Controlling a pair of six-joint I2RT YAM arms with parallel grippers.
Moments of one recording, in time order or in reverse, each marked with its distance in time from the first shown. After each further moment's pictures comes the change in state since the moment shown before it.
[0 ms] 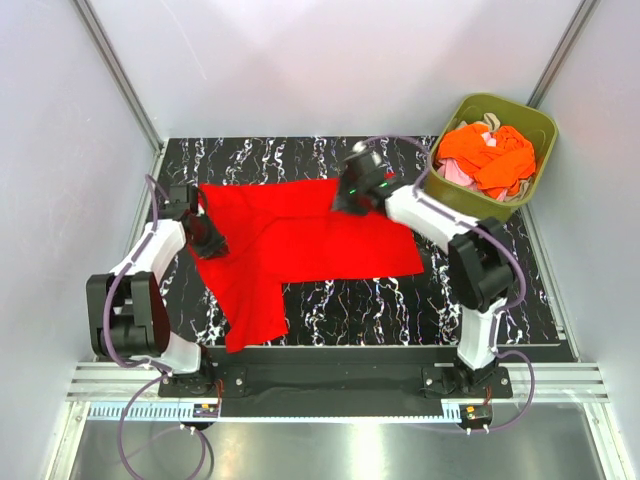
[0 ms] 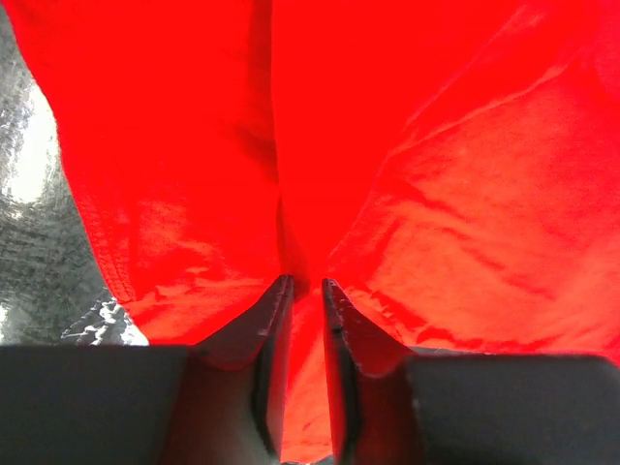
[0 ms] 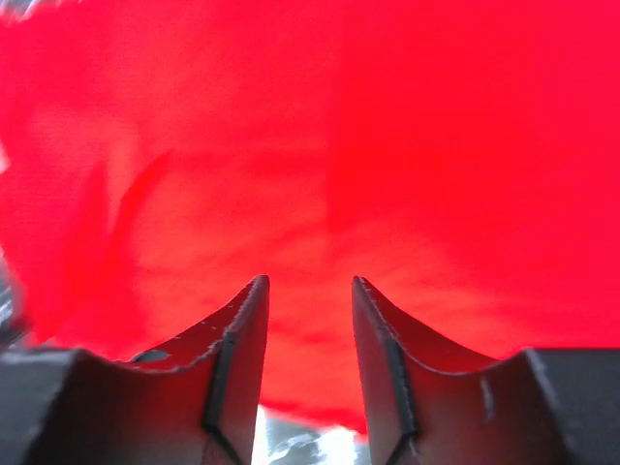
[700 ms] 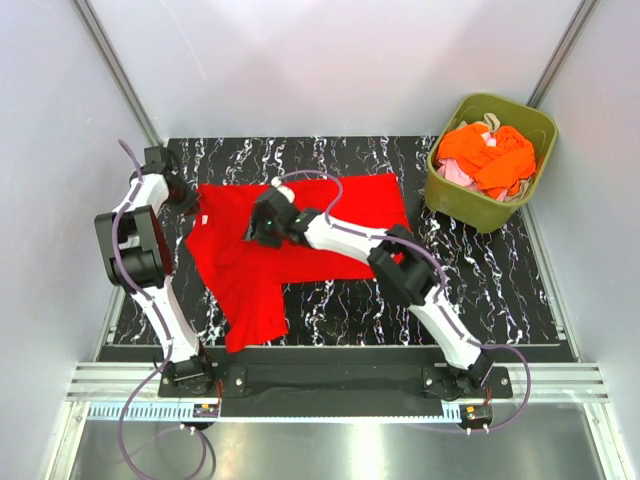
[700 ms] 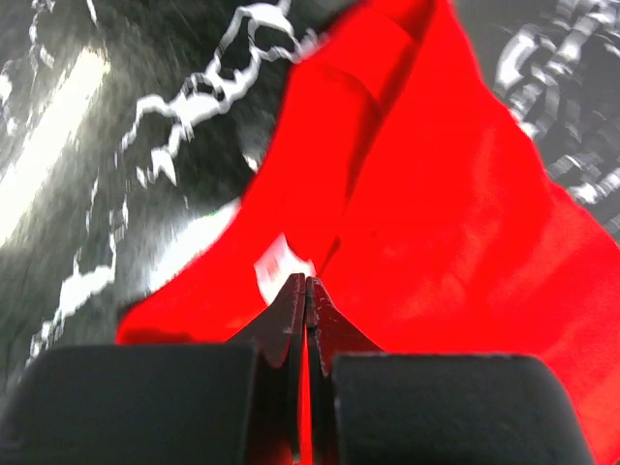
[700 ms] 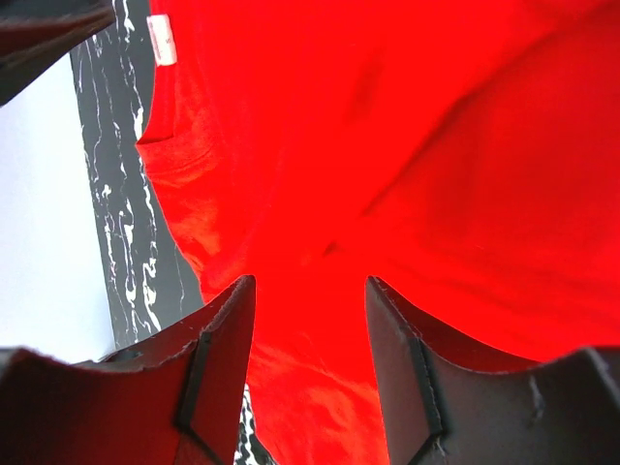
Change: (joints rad) left arm 0.182 0.512 0.537 0.049 -0.043 0.003; right arm 0.395 0.452 0.394 0.164 -0.034 0.370
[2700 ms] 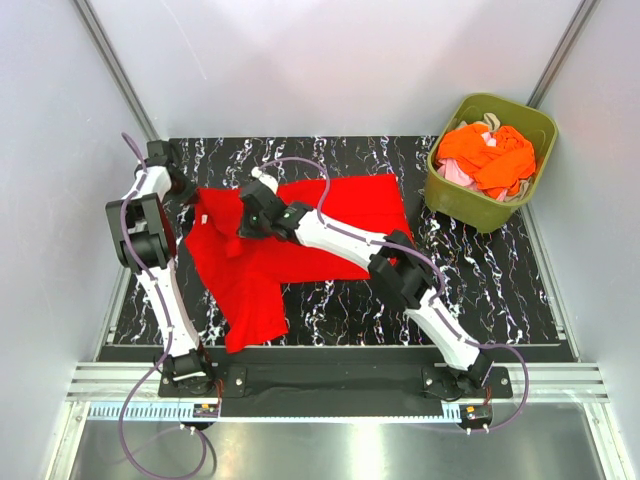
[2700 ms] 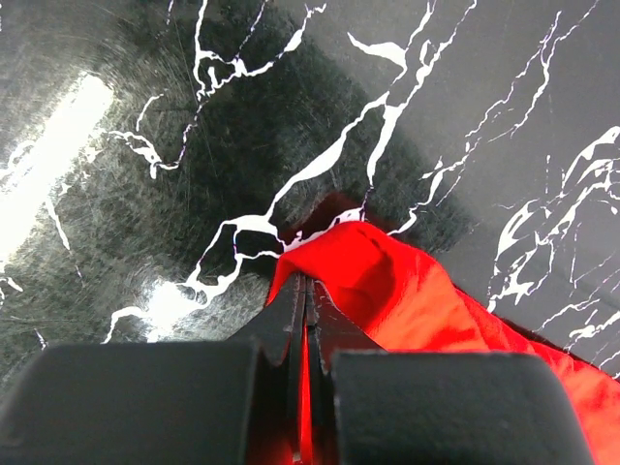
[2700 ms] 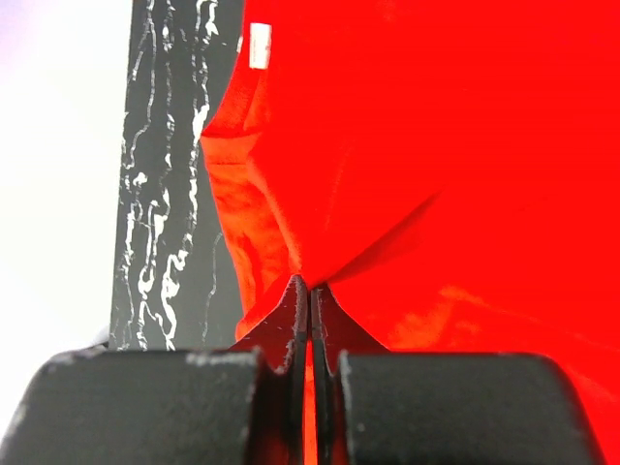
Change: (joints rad) left arm 0.018 0.296 0.286 0.030 -0.032 -0.002; right arm 0.057 0.064 0.258 -0.141 0.069 -0.134
